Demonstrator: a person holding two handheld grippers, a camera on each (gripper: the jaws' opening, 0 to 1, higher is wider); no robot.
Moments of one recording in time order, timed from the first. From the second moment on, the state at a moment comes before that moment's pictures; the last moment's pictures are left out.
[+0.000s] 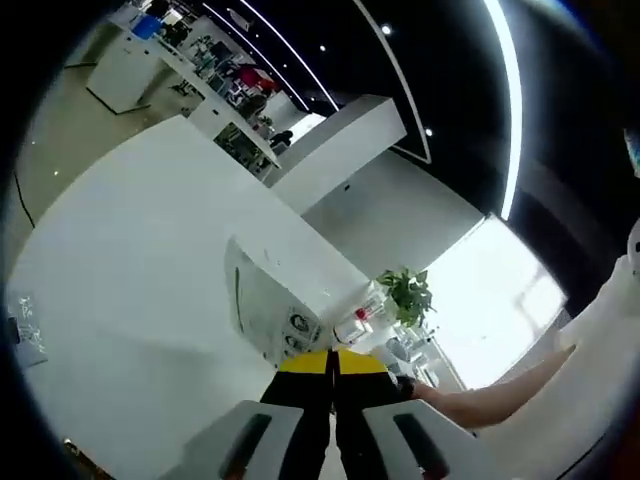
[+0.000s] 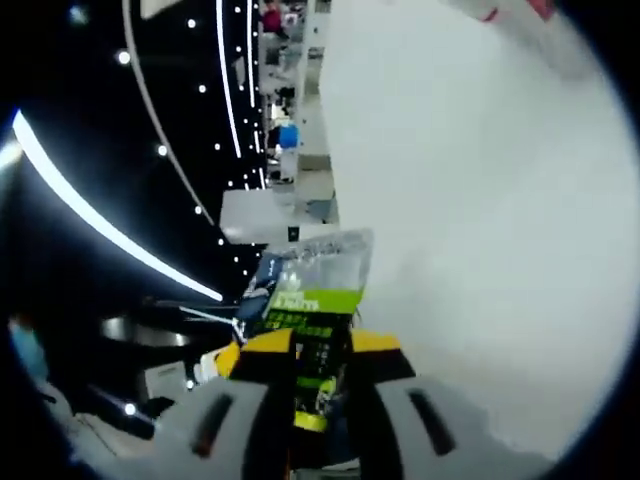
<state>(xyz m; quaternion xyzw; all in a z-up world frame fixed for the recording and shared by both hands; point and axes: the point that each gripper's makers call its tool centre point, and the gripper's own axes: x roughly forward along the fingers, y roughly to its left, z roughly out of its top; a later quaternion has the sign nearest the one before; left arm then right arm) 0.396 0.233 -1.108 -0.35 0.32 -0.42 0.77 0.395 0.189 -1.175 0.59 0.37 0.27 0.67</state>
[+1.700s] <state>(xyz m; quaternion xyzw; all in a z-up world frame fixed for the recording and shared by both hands) 0.445 0.142 -1.234 -0.22 0.45 -0.36 0.78 0.451 0.061 -1.227 0.20 0.35 0.10 0.91</state>
